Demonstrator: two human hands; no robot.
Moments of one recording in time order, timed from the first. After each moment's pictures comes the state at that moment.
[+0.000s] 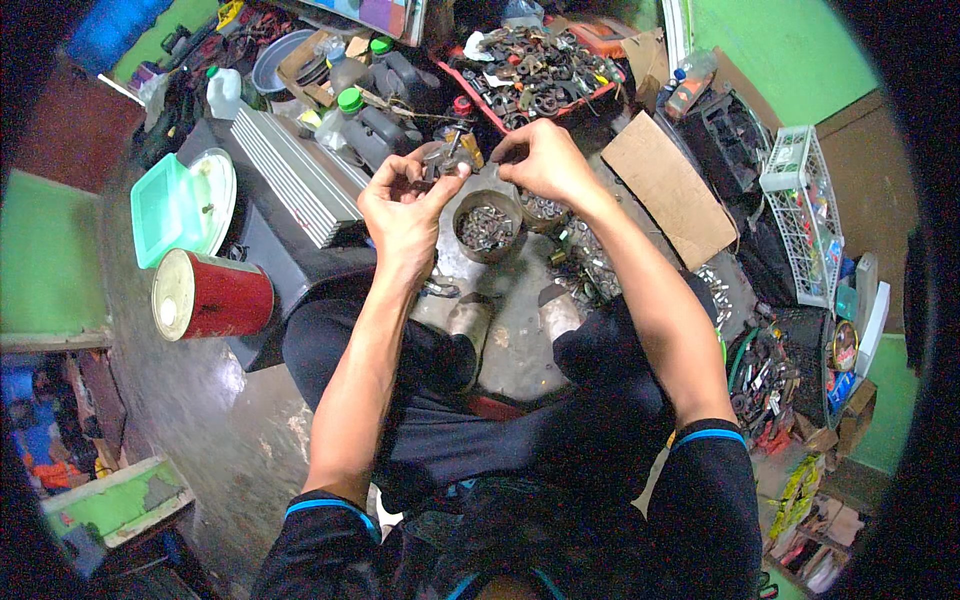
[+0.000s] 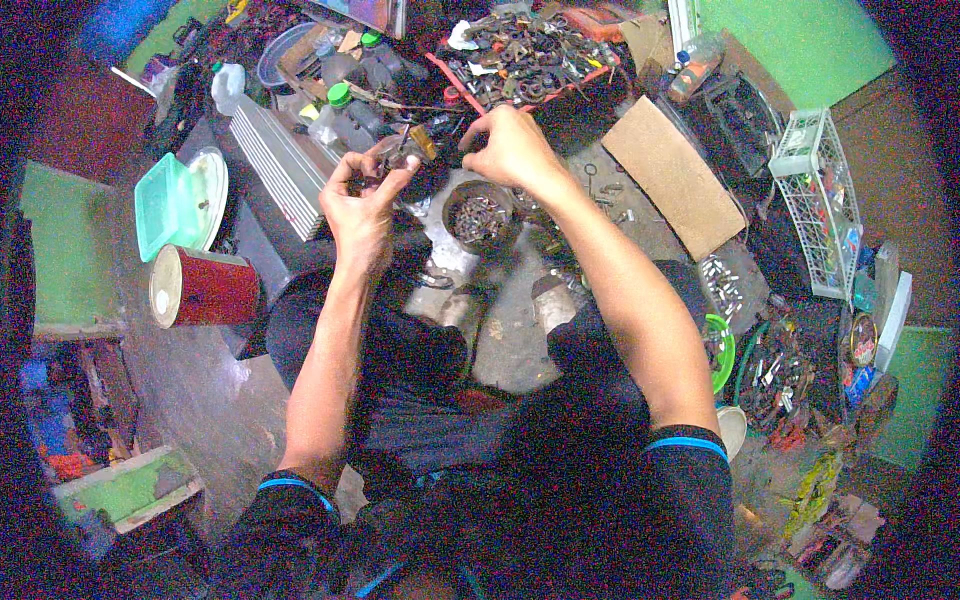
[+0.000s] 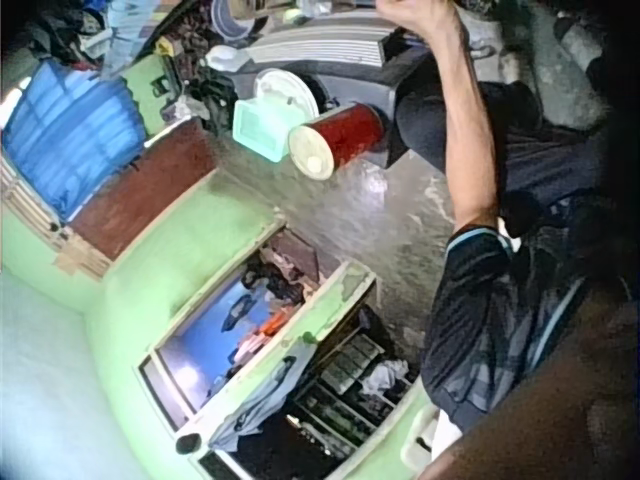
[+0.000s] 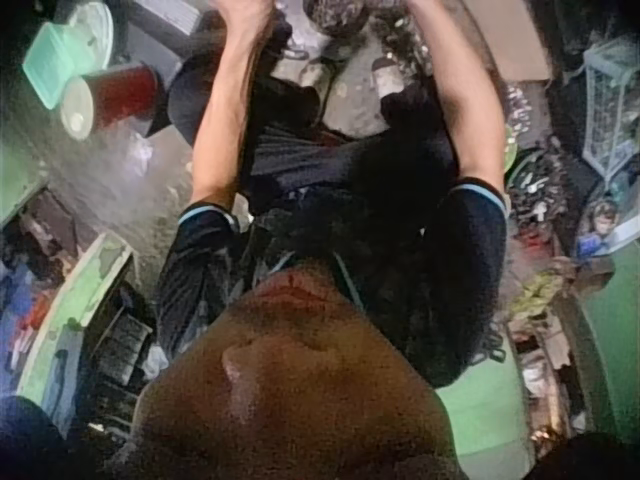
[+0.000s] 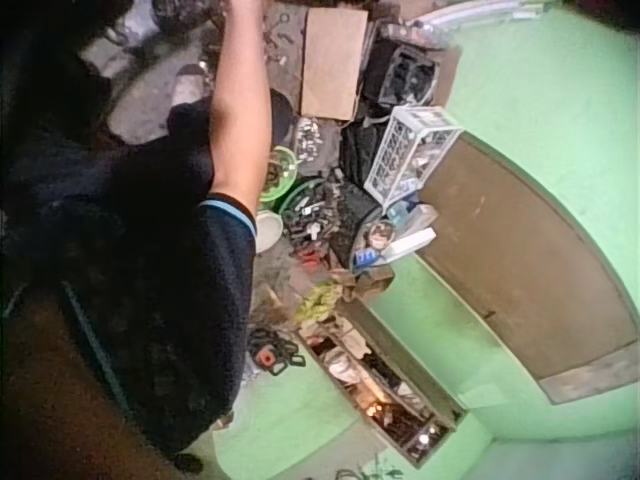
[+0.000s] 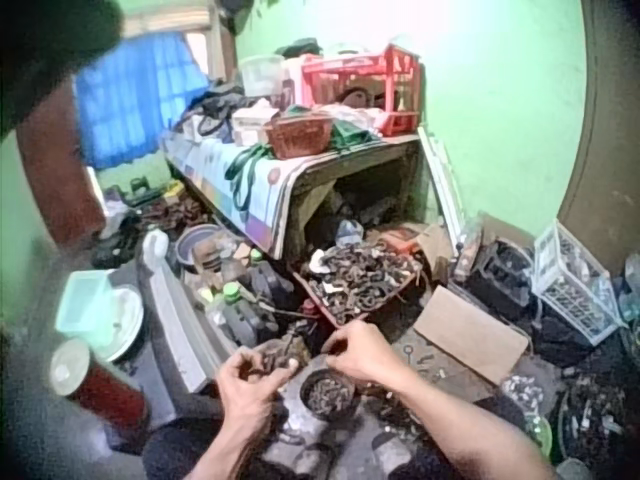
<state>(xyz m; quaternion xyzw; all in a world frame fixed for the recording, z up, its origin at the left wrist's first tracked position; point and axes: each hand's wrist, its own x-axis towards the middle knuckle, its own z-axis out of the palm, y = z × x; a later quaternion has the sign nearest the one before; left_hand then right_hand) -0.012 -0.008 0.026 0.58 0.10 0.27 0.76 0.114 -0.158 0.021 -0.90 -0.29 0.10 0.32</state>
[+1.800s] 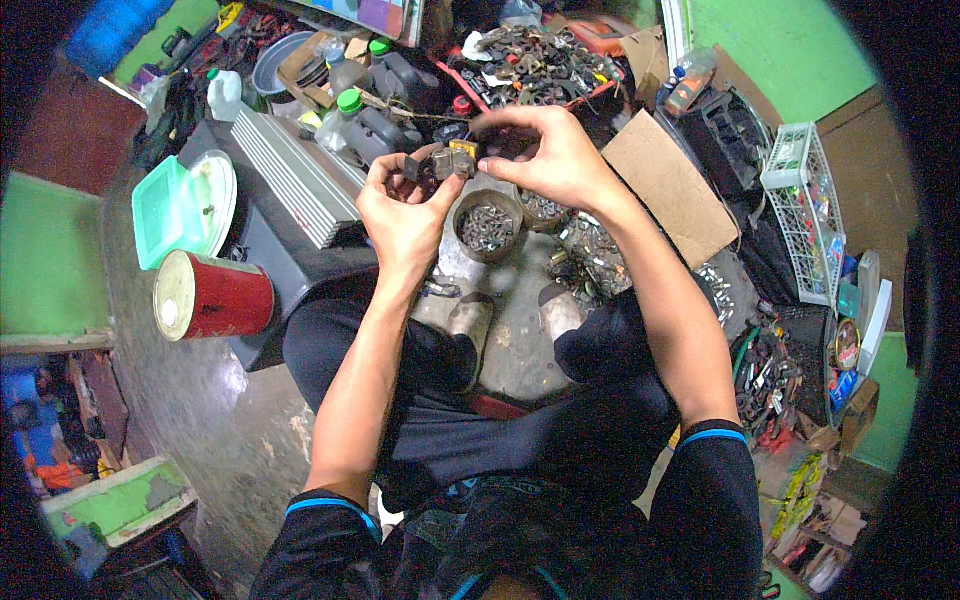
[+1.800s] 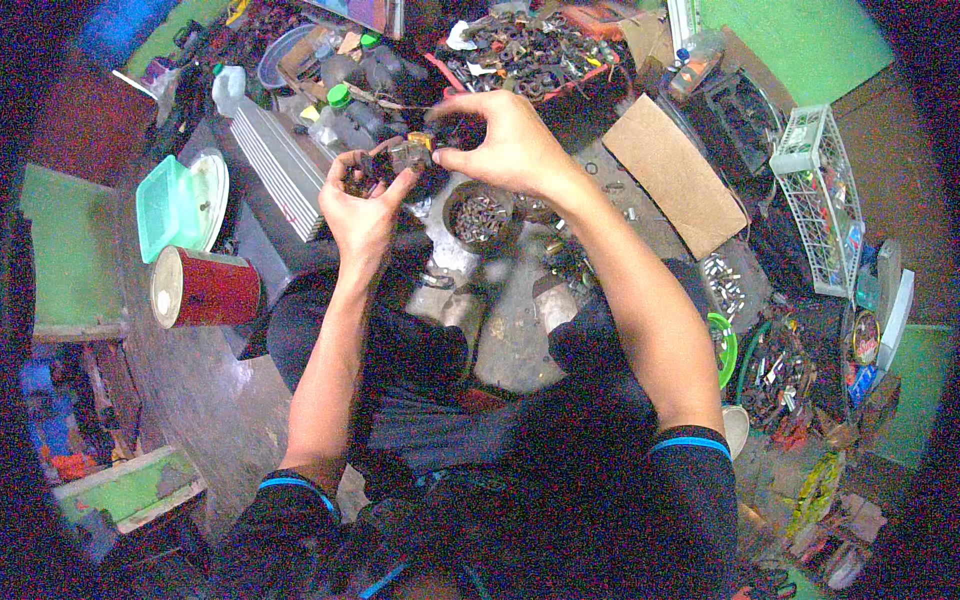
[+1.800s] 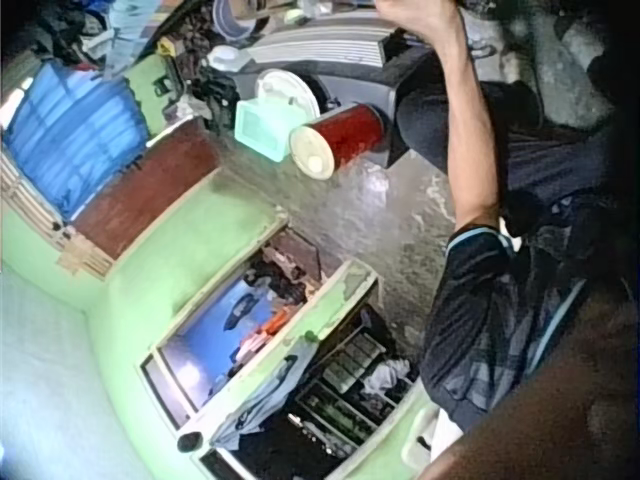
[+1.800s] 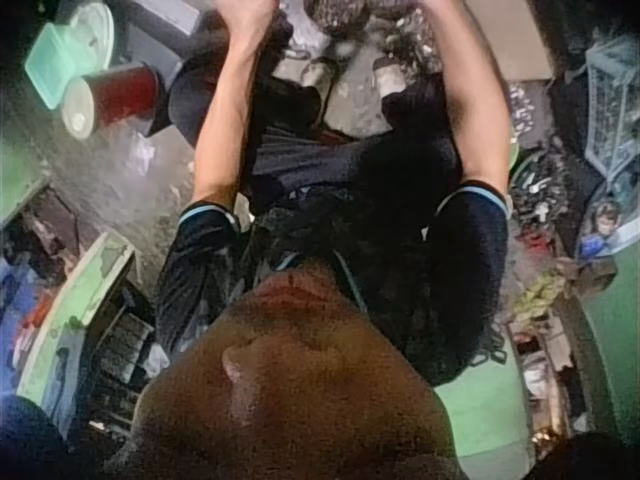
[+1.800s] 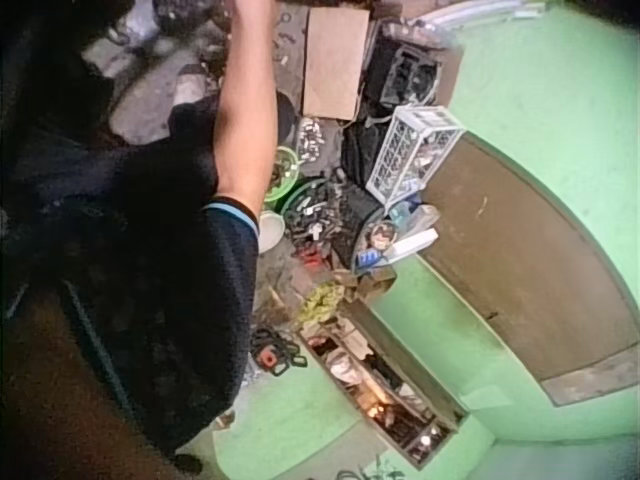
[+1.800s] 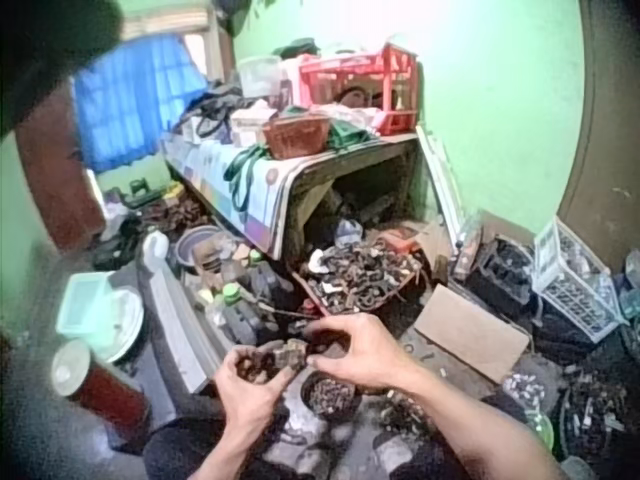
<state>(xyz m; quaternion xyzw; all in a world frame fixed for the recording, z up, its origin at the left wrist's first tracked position) -0.017 -0.015 0.036 0.68 0.16 0.27 0.66 0.098 -0.164 0.051 -0.78 -0.41 0.03 0.47</state>
